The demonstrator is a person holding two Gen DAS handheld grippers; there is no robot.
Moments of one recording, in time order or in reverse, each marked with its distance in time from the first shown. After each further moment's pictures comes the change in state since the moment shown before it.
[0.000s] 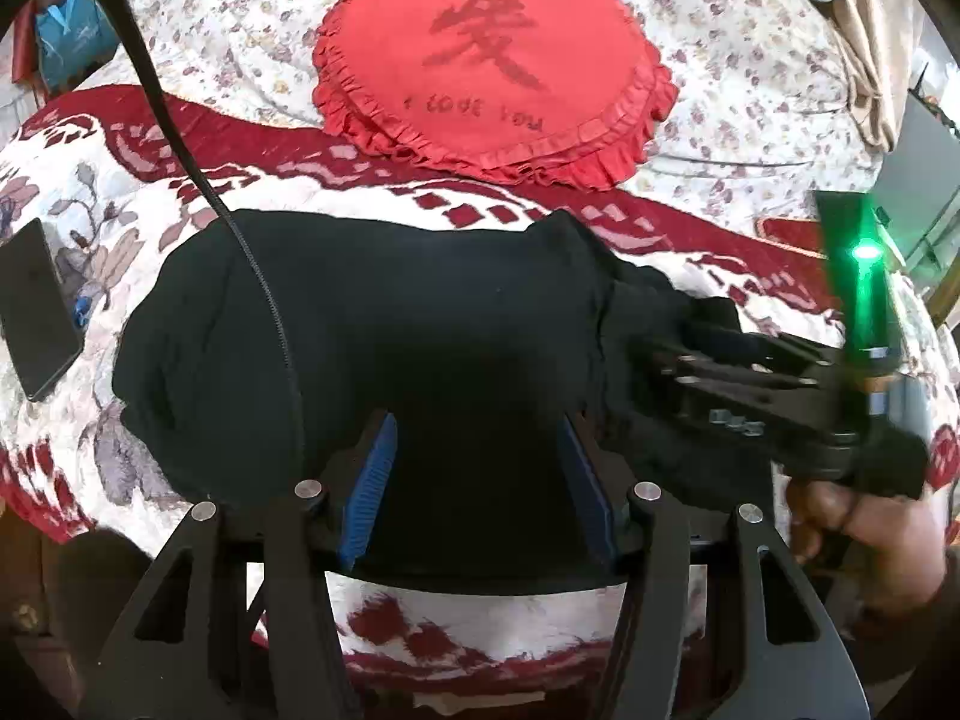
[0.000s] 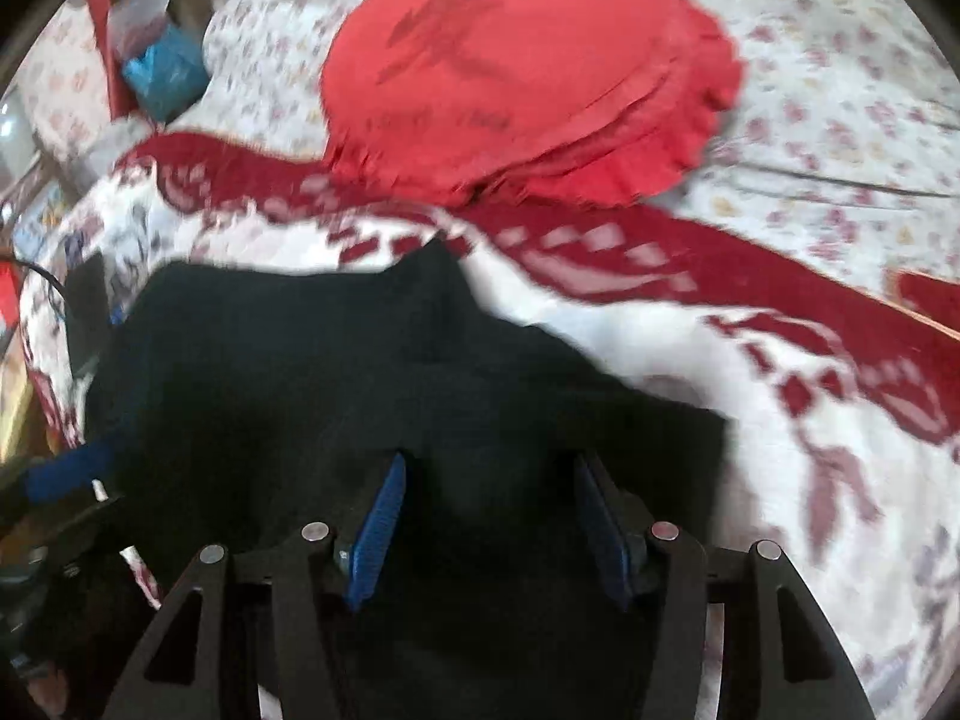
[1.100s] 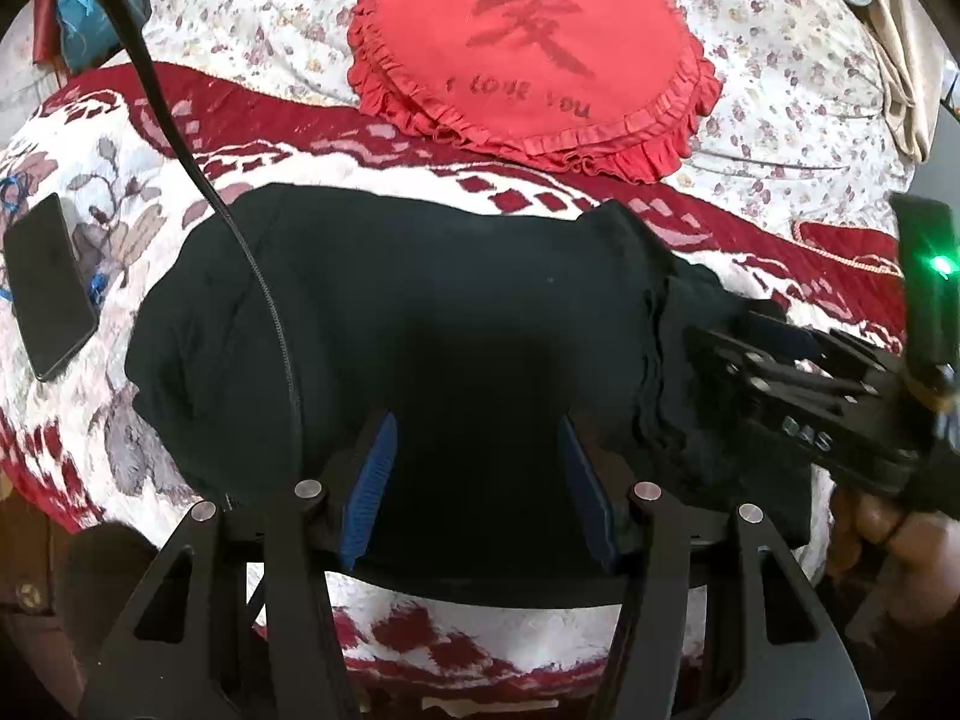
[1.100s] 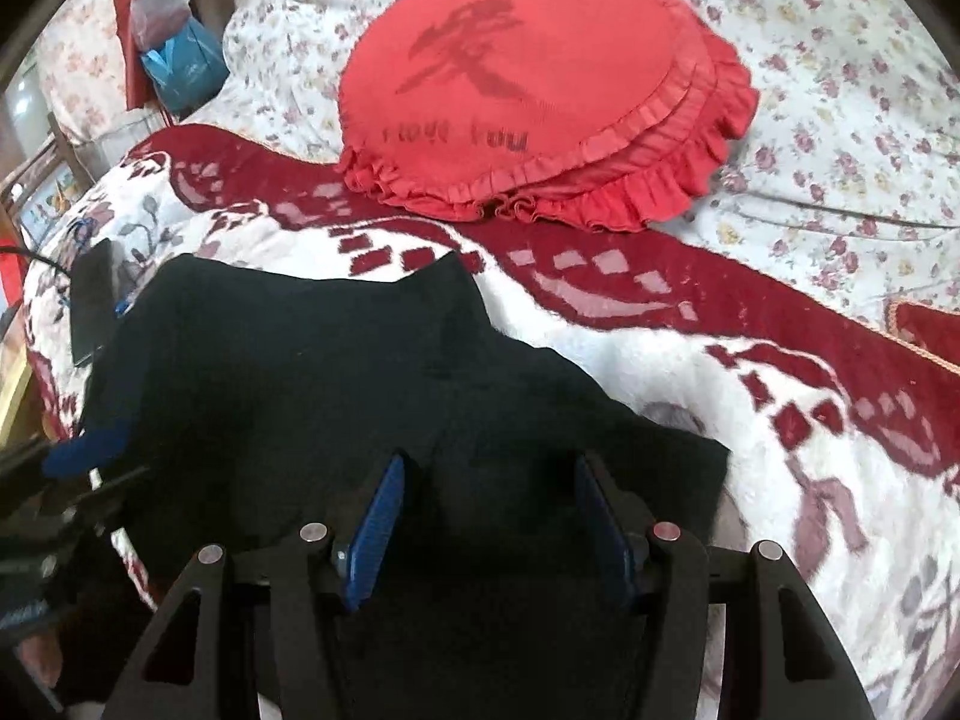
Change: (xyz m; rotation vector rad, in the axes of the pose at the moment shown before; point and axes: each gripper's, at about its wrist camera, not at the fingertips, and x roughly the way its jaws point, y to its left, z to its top) left arm 0.015 0.014 0.000 -0.044 0.025 0.057; right arm -0.006 0.000 0.003 -0.038 -0.035 -0.007
